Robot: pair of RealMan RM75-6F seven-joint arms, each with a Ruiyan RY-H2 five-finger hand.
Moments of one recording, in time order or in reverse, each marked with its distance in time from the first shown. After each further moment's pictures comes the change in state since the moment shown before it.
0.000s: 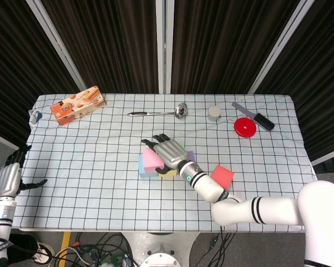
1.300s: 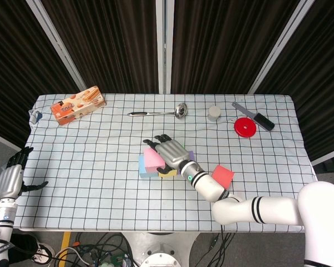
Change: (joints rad) left arm 0.009 -0.009 0.007 -0.002 0.005 0.001 0.033; right arm -0.017 -0.011 0.005 0.023 0.000 -0.025 0.006
